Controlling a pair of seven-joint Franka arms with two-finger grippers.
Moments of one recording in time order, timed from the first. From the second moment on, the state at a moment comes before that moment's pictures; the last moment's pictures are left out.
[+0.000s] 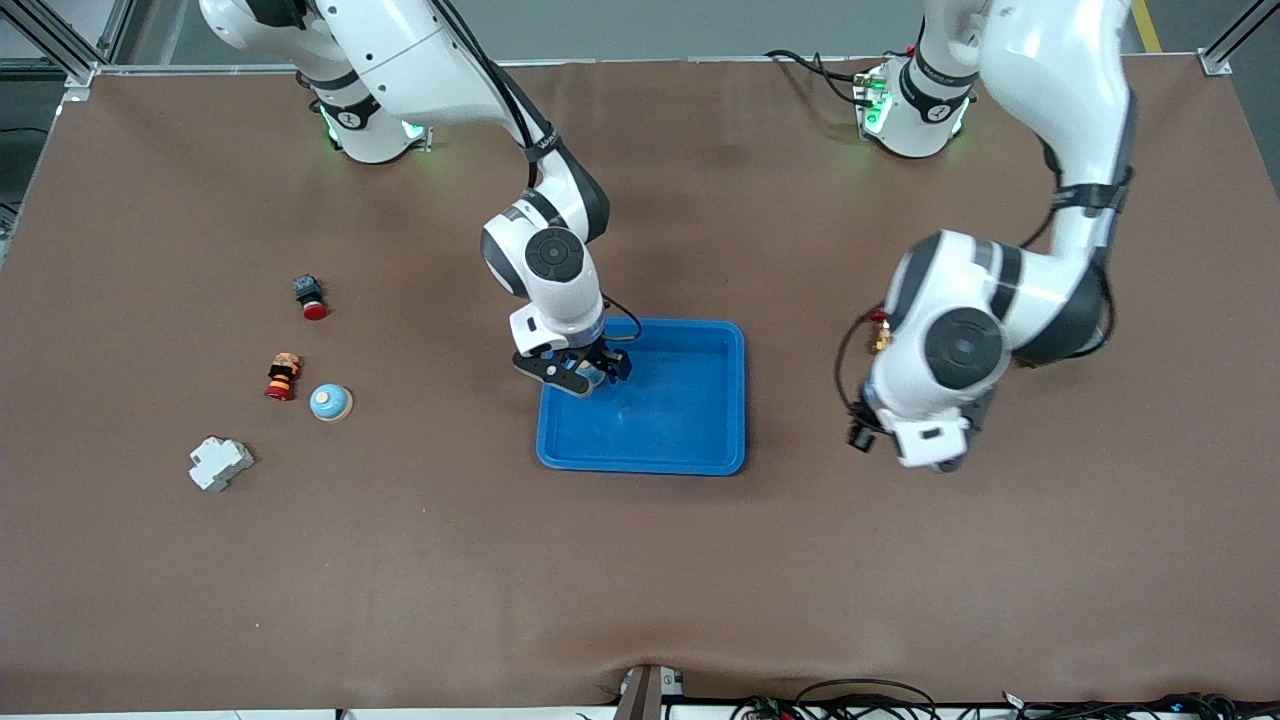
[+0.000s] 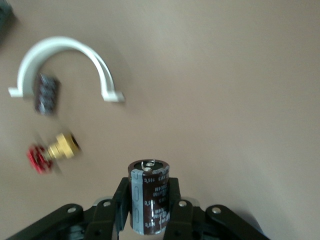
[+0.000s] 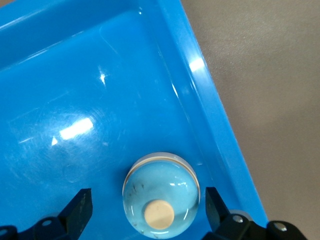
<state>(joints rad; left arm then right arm) -0.32 0.52 0.04 -1.56 0.01 1.94 -1.30 0.77 0.64 -0.07 -1.80 0.01 2.51 1.15</state>
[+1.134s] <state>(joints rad) -0.08 0.65 0.04 -1.81 0.01 2.43 -1.01 0.77 0.65 -0.06 -1.72 -0.02 2.40 1.15</state>
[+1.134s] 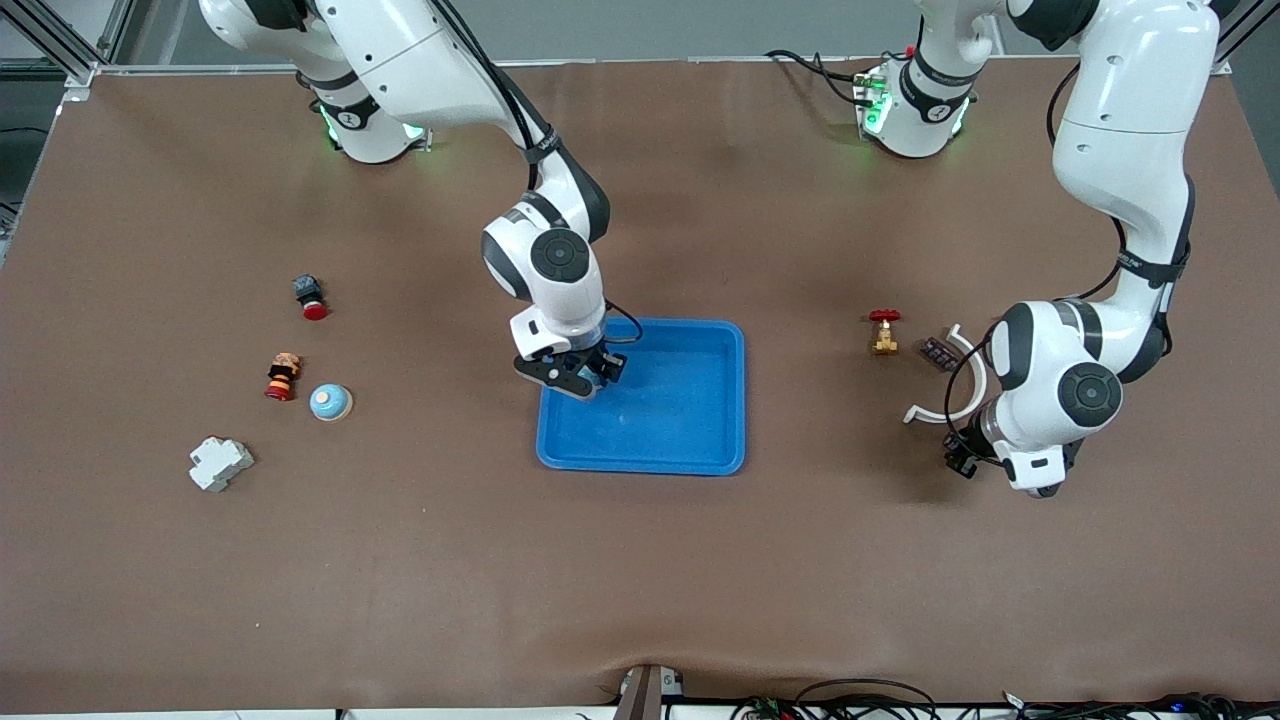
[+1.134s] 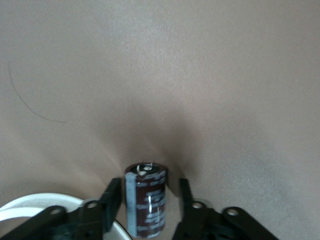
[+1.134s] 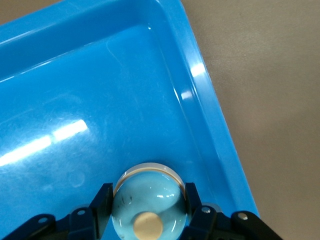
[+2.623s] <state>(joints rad) -0.04 0.09 0.03 -1.52 0.06 1.66 -0.44 0.13 0.61 -0.08 -1.73 0.00 2.34 -0.25</state>
